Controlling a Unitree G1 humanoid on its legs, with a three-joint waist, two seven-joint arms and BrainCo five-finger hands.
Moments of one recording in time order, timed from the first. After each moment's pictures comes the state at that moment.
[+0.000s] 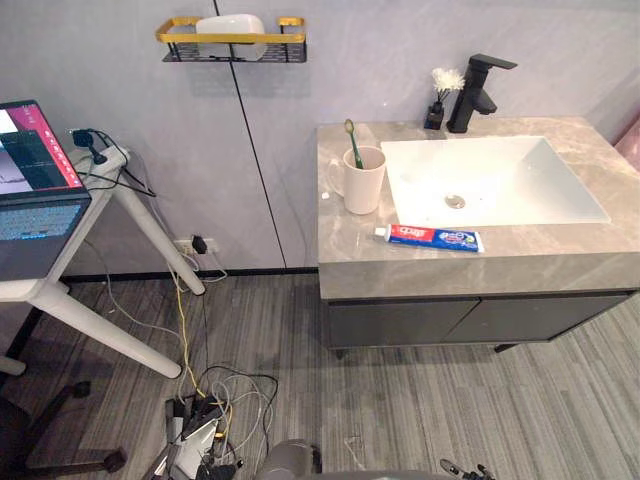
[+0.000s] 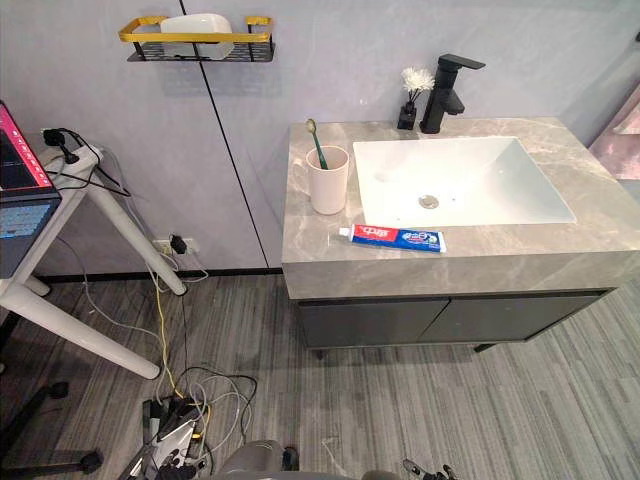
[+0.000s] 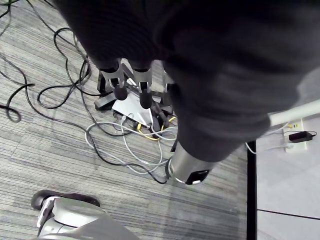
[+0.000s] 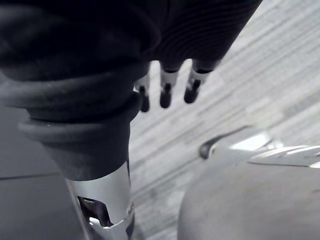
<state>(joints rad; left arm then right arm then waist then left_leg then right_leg) 0.22 0.01 0.33 0.99 0.02 -0.15 0.15 0.17 -0.04 -0.40 1.07 0.11 -0.08 -0.06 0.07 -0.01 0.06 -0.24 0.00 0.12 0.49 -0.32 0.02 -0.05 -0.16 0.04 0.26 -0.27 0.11</state>
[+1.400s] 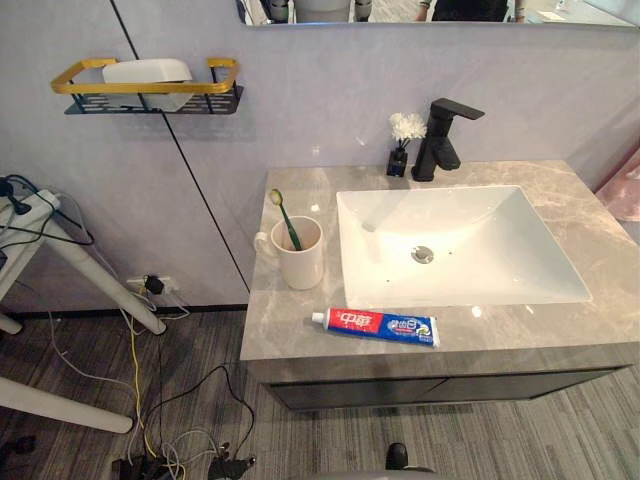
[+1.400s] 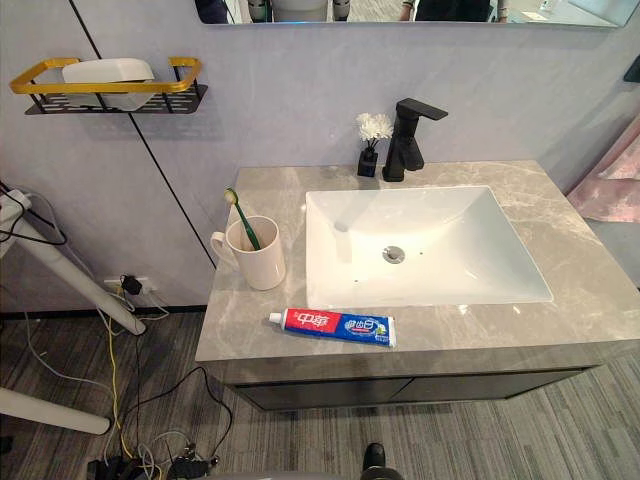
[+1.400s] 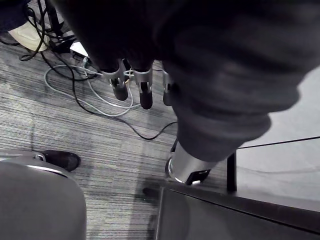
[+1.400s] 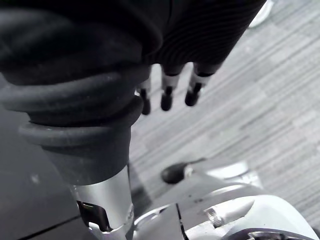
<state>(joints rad) 0.14 0.04 0.22 1.11 0.01 -0.16 0.15 0.18 -0.07 -0.43 1.16 0.11 -0.07 -0.05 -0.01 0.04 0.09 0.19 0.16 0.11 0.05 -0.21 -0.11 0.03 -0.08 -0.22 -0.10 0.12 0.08</state>
